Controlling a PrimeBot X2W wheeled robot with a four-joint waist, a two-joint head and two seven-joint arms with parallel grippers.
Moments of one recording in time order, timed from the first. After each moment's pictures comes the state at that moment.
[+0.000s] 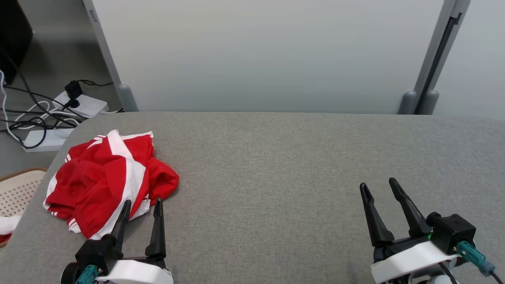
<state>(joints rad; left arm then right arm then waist) 0.01 0.04 -0.07 0.20 -0.27 0.02 -0.25 -0.07 -0.09 0.21 0.17 0.32 0.12 -0.25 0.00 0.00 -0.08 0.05</state>
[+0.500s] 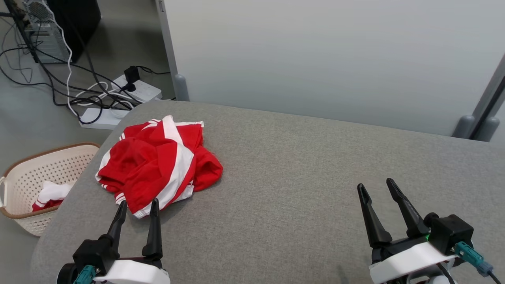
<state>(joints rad) 0.01 0.05 -0.05 0.20 -0.25 0.02 -0.25 -0.07 -0.09 0.22 0.17 0.32 0.12 -0.25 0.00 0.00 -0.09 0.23</state>
